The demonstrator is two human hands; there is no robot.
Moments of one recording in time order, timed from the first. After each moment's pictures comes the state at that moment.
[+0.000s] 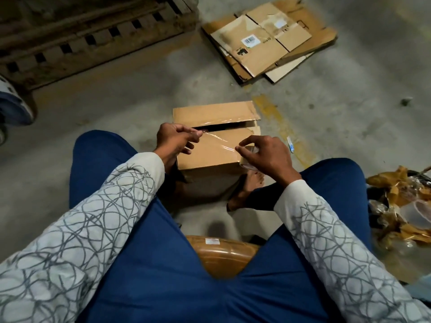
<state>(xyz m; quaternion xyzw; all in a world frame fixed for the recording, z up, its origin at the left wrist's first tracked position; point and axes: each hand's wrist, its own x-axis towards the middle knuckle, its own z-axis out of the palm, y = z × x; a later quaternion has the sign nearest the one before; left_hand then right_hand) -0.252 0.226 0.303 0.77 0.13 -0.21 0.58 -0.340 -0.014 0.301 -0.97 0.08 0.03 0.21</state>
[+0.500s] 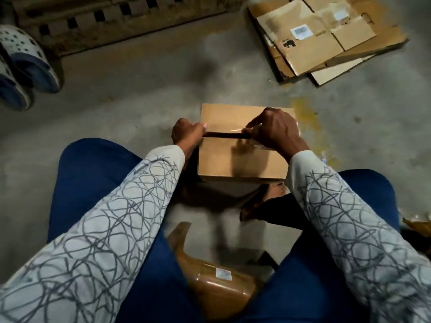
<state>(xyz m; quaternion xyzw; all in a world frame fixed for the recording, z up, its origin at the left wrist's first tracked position) -0.184 0.247 0.228 0.83 0.29 -0.13 0.46 -0.191 0.021 0.273 -0.99 -0.05 0.10 0.11</state>
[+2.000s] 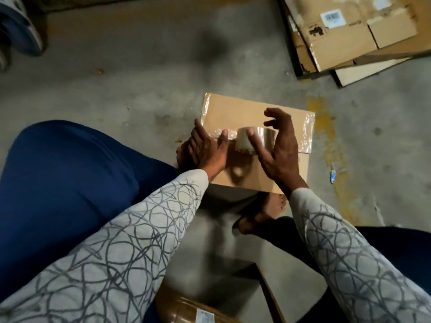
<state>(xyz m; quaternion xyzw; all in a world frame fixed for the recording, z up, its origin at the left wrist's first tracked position) -0.205 0.181 0.157 0.89 0.26 -0.13 0.35 -0.209 0.023 0.199 -0.90 -0.03 -0.06 0.44</state>
